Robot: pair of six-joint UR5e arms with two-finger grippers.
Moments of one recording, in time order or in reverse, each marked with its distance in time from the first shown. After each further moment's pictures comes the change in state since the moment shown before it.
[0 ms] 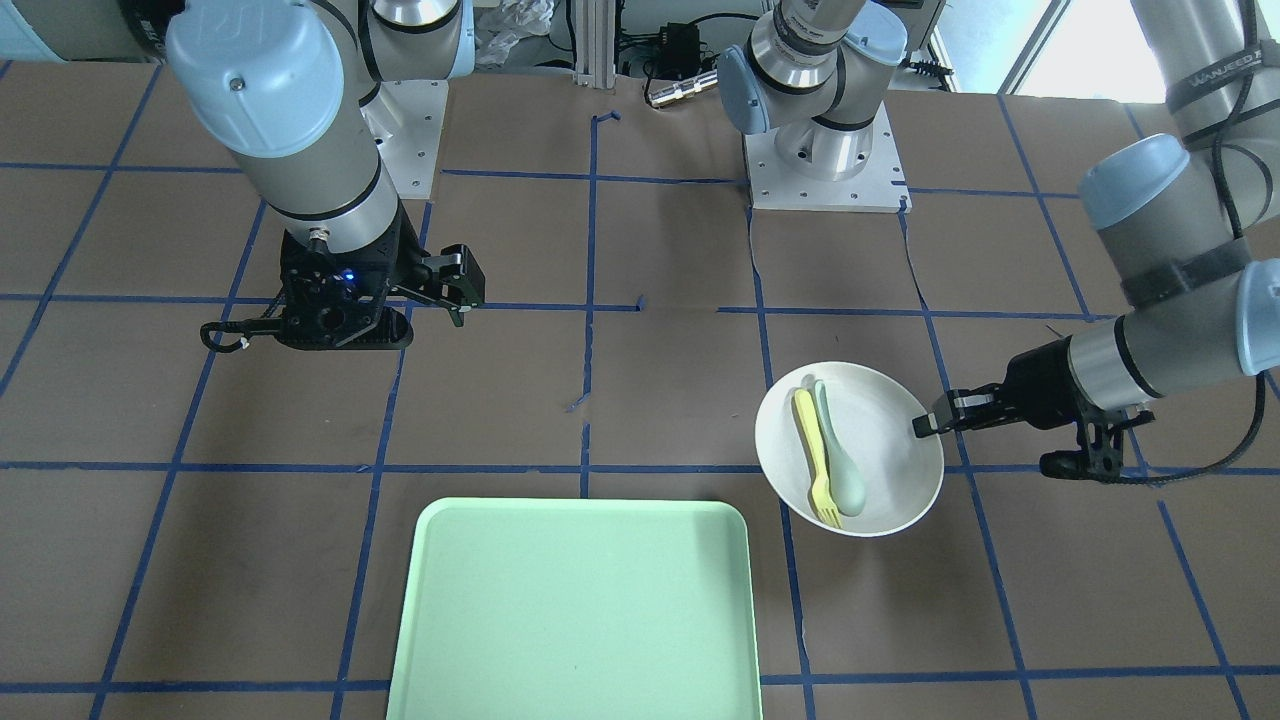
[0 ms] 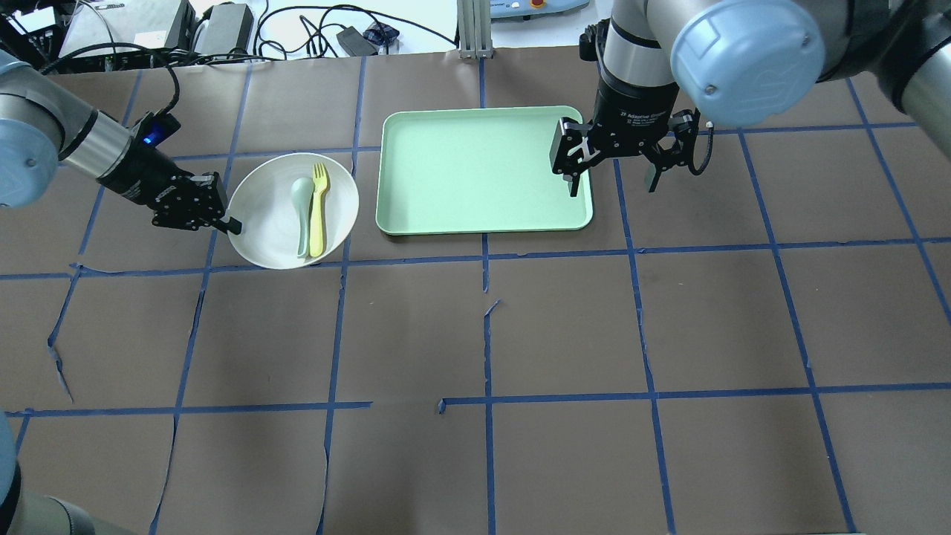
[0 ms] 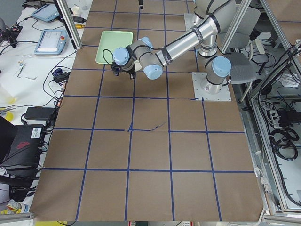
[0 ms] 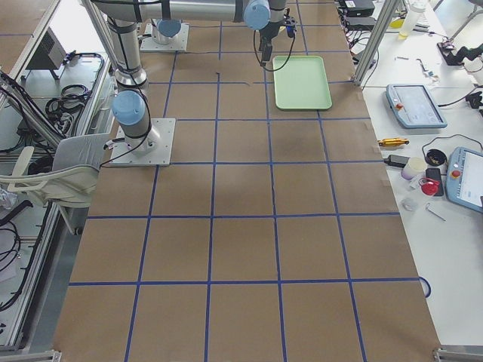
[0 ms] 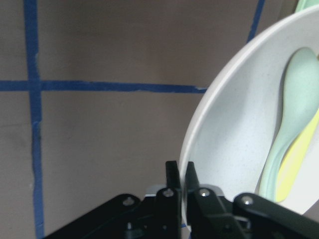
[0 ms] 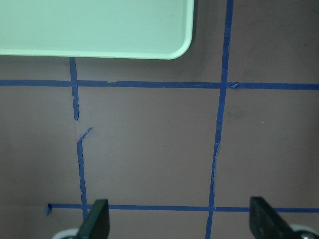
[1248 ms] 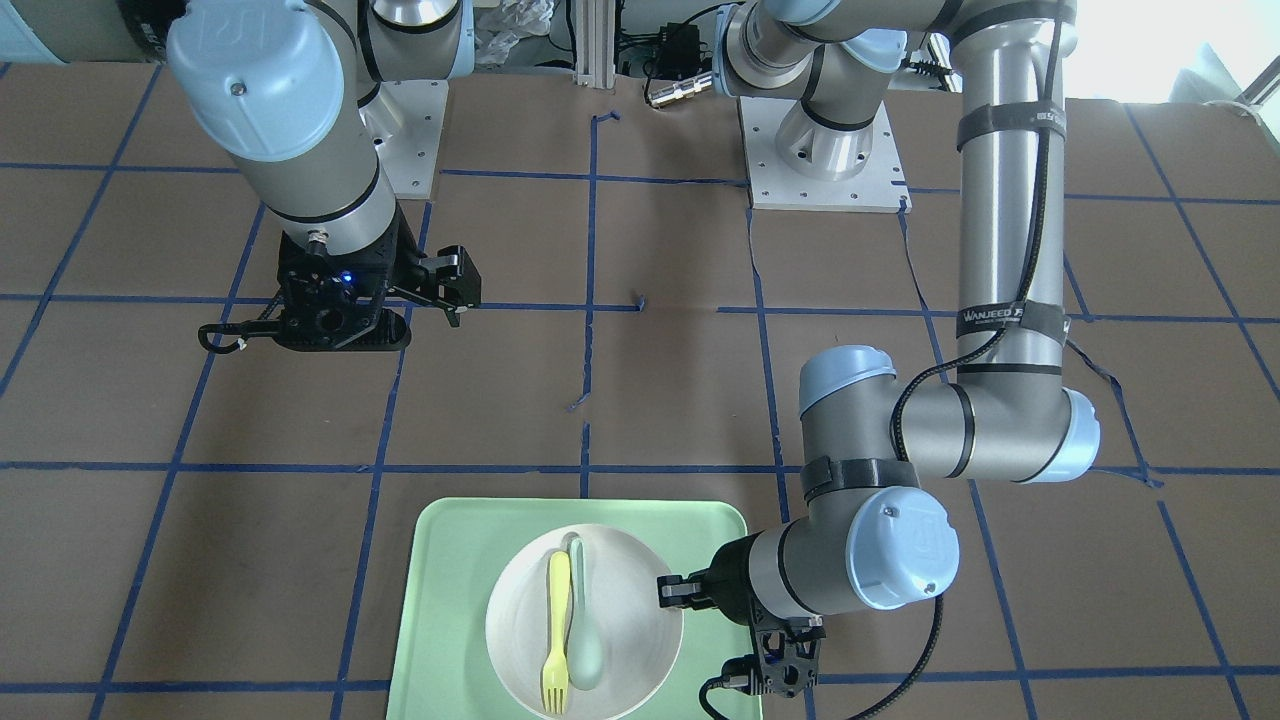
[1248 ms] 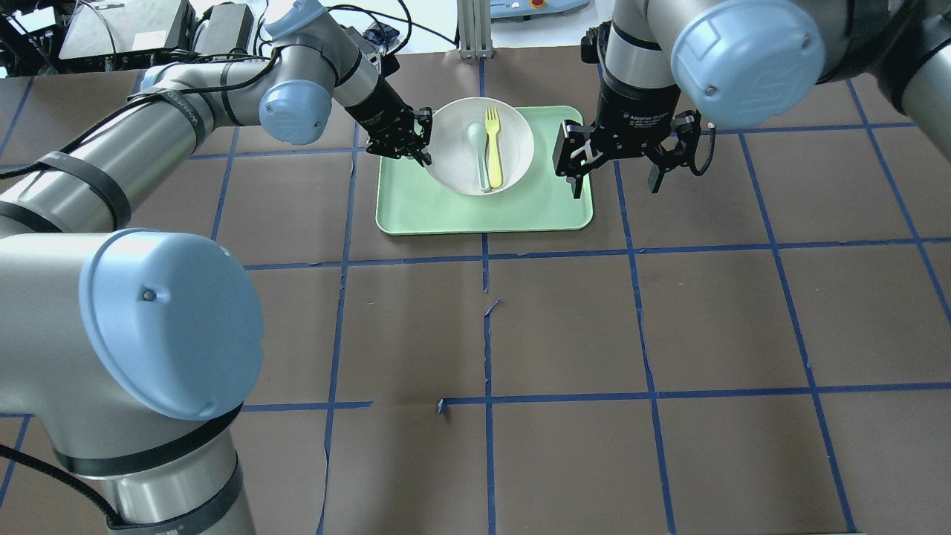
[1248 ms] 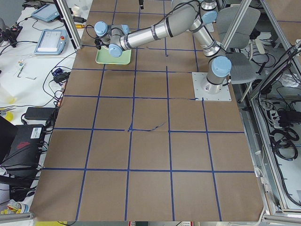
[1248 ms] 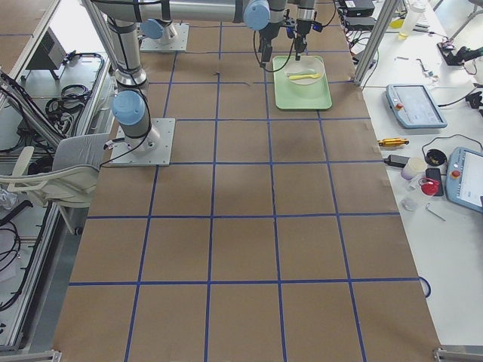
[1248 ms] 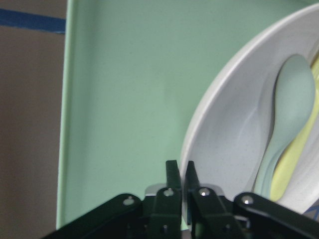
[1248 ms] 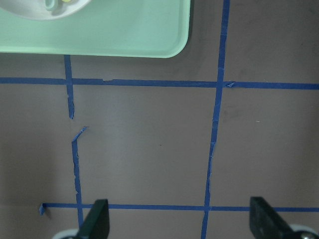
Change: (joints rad) left arm -0.433 -0.424 0.426 0.229 -0.027 -0.419; right arm -0.002 0.000 0.005 0.002 -0.010 -0.006
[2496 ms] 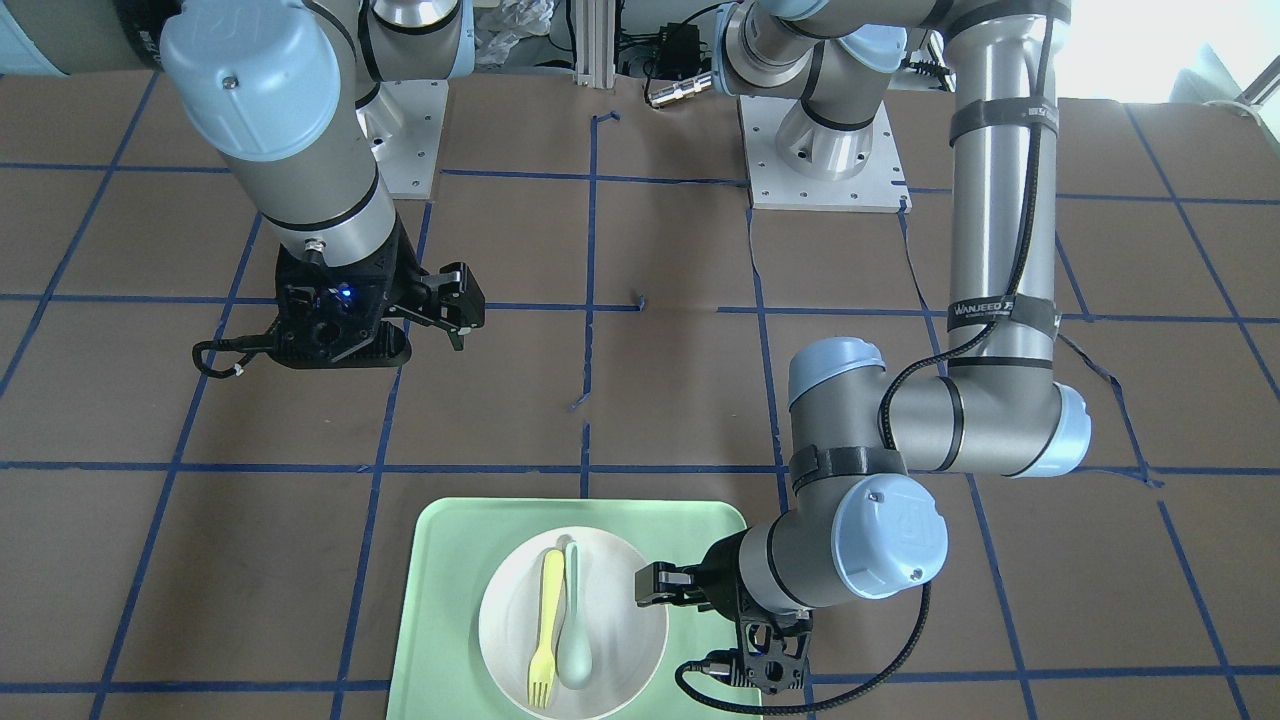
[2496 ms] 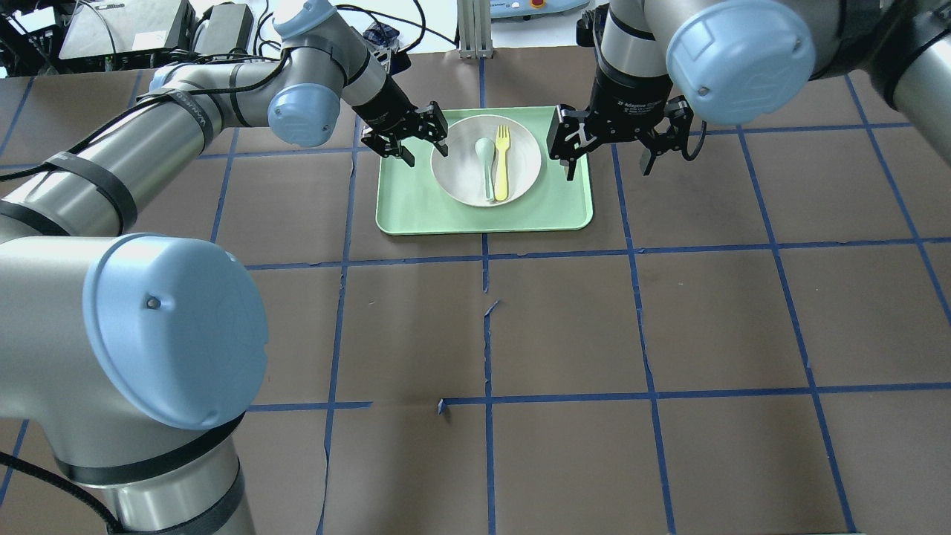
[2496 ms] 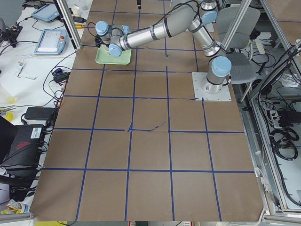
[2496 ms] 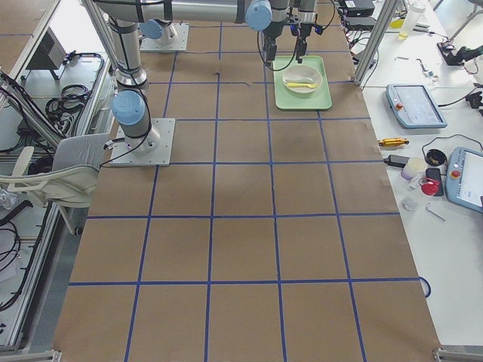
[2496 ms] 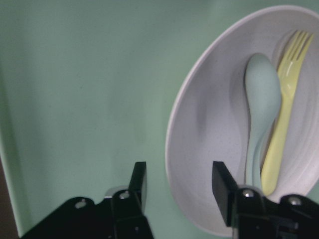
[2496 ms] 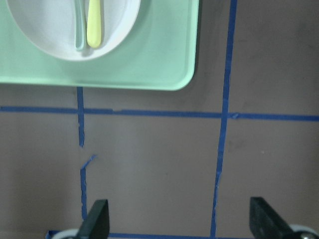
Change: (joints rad) left arm -0.010 0.039 -0.009 -0.011 0.051 0.111; right arm 0.000 0.032 -0.014 -0.125 0.011 -0.004
